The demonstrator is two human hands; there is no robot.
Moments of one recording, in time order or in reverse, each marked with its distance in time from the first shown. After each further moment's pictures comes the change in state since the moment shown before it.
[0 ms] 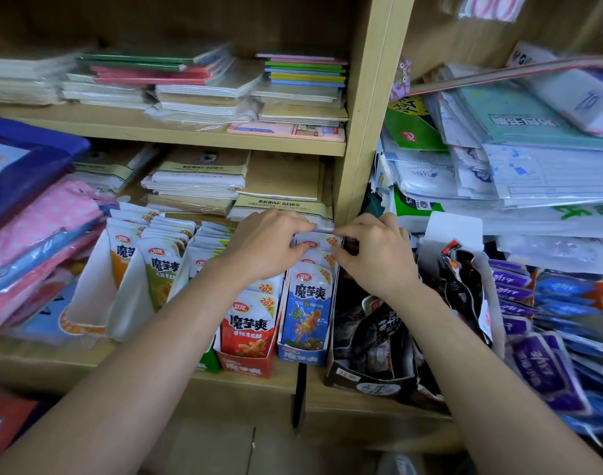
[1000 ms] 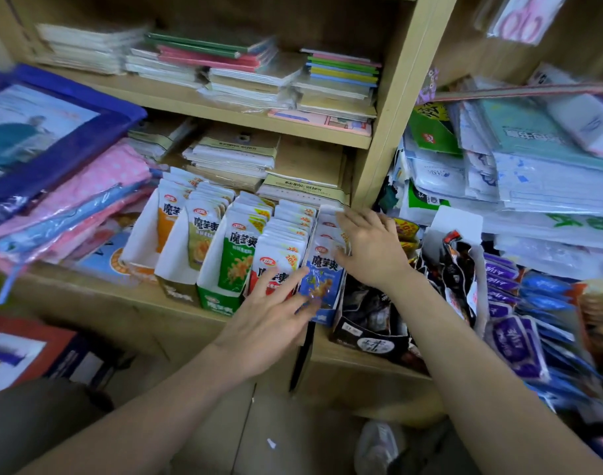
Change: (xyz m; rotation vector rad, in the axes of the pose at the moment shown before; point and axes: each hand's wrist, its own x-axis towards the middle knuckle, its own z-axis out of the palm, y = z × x) left_hand -0.169 0.036 0.047 0.401 0.017 0.244; right_hand -0.022 -0.022 -0.001 -0.245 -0.169 -0.267
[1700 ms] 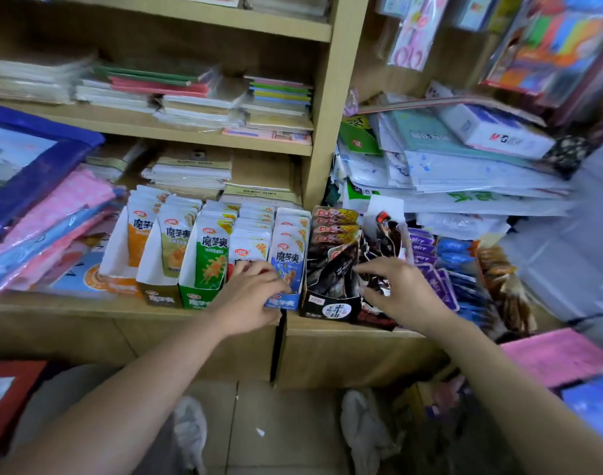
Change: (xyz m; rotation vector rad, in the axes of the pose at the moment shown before) left_hand 0.008 -0.014 -0.009 -0.416 0.002 -0.015; right_hand -0.166 0.002 -0.094 0.366 -0.030 0.183
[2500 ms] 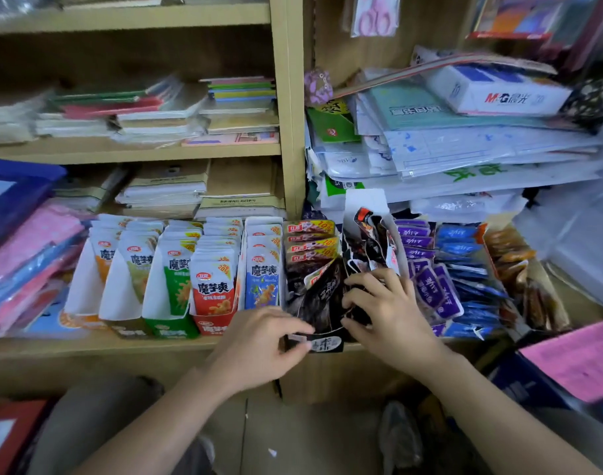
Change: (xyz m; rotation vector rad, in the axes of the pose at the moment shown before) left_hand 0.020 0.079 0.005 -0.218 0.102 0.007; right_hand -0.015 0.059 0.052 -0.150 0.187 -0.132
